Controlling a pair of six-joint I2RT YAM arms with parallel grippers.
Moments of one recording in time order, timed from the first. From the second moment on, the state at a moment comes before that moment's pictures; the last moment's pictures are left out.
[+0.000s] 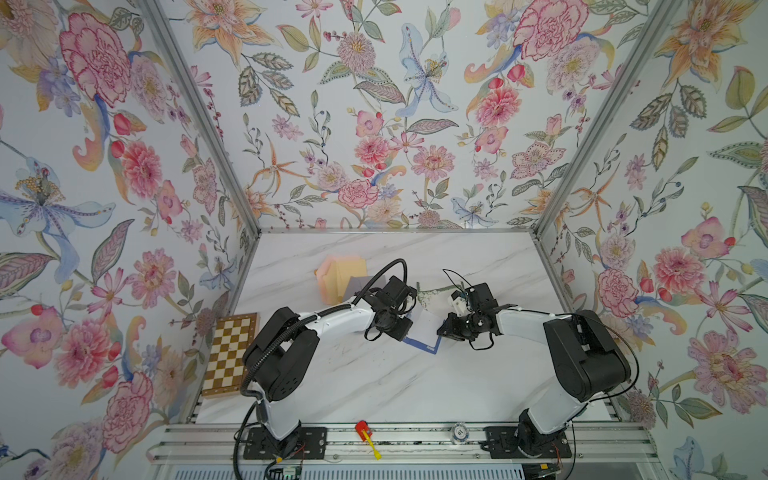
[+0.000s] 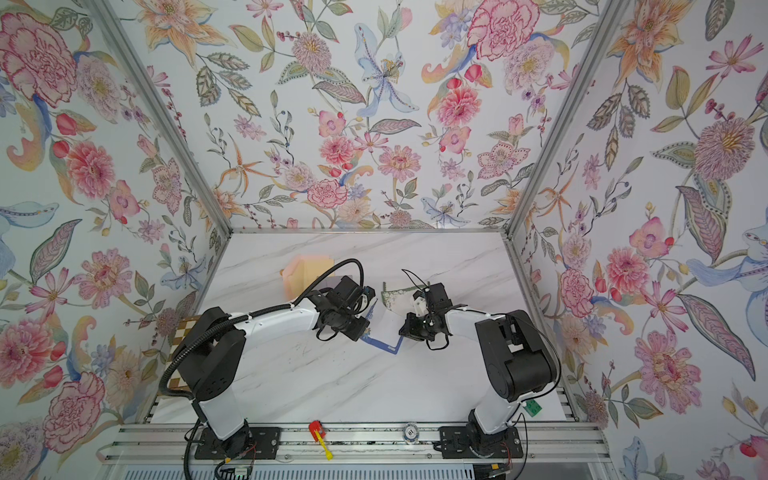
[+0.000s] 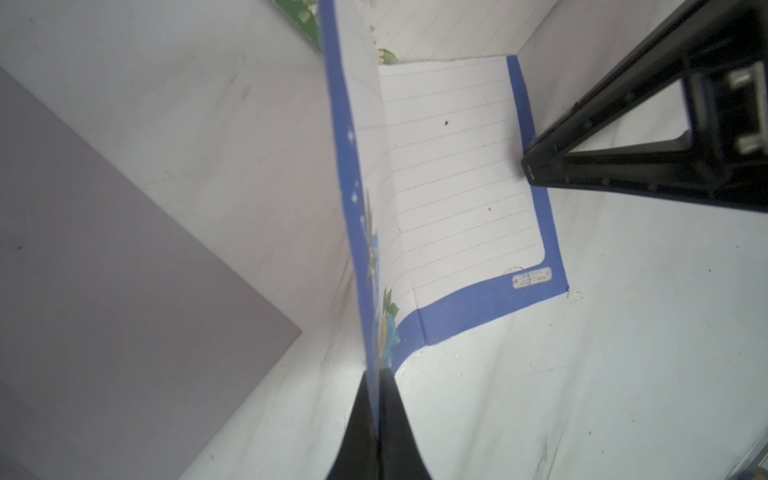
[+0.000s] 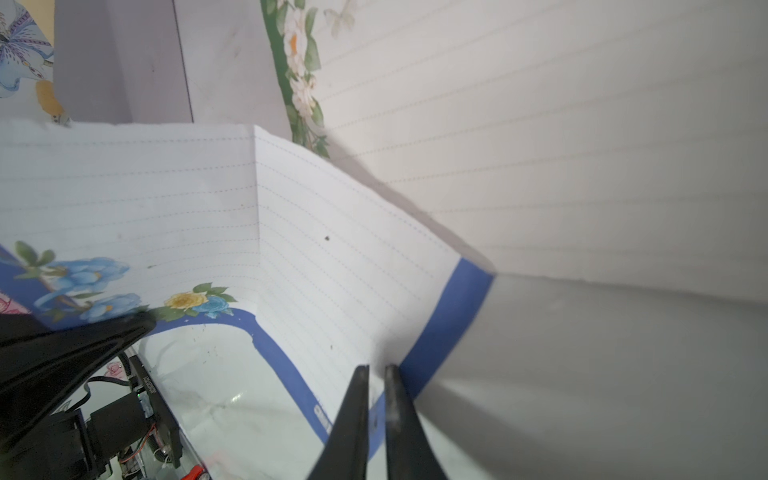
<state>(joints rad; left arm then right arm) -0.77 1.80 1.20 -0.52 0.13 -0.13 0.35 1.69 0.78 -0.20 -0.54 0.45</state>
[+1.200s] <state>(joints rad) -0.80 1.77 1.12 -0.33 0.16 -0.11 0.35 1.70 0.71 -0.03 -0.58 0.52</state>
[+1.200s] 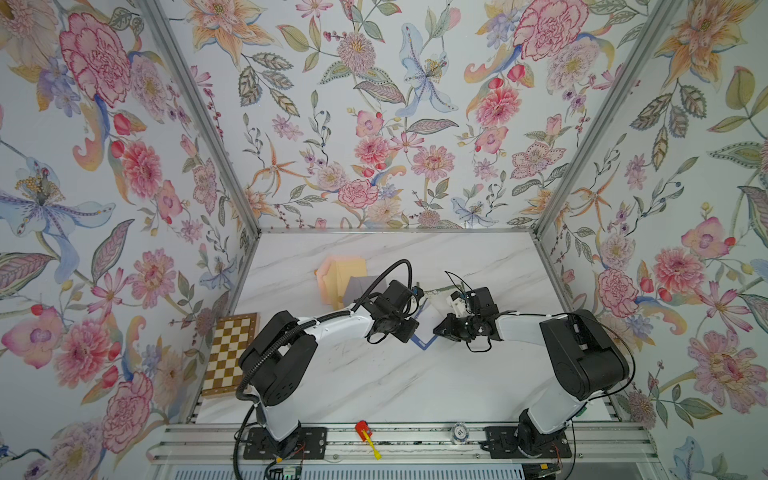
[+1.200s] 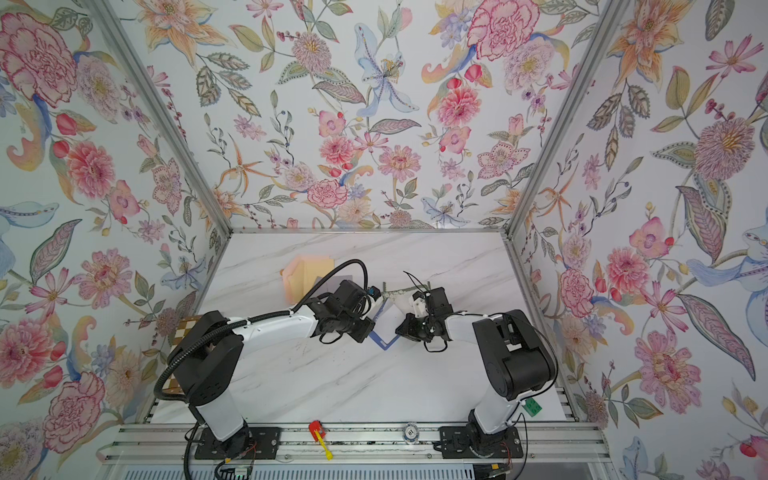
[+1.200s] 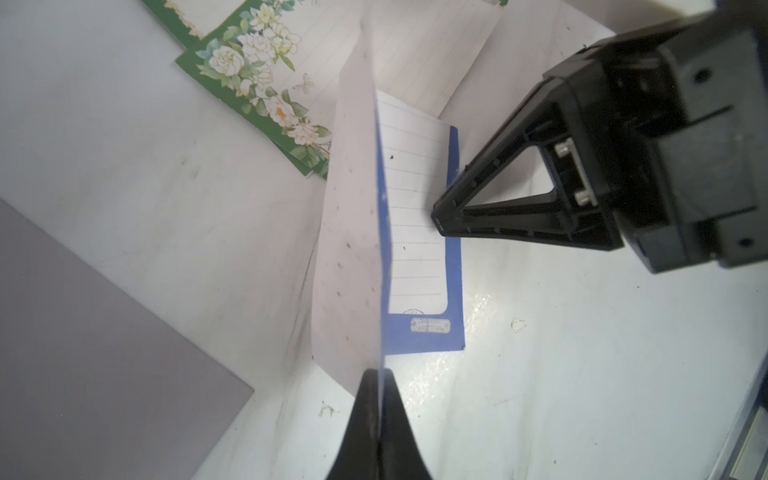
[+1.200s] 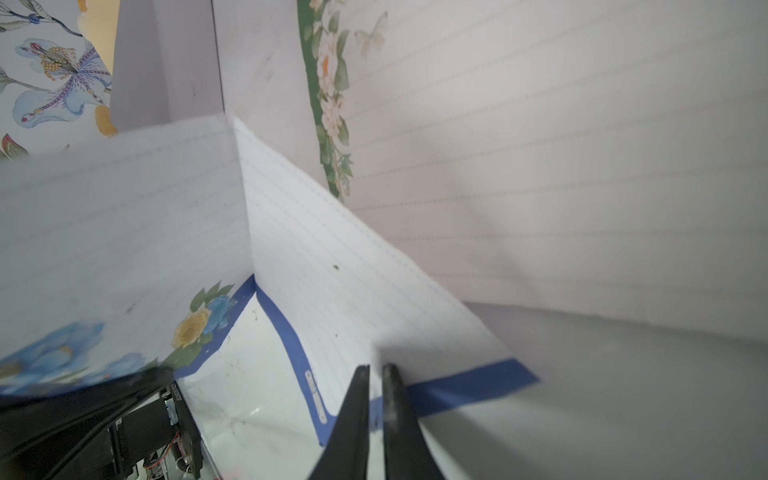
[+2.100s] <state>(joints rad) -0.84 1.75 1.00 -0.16 0.11 0.04 0.35 1.70 0.66 0.05 -0.65 0.57</state>
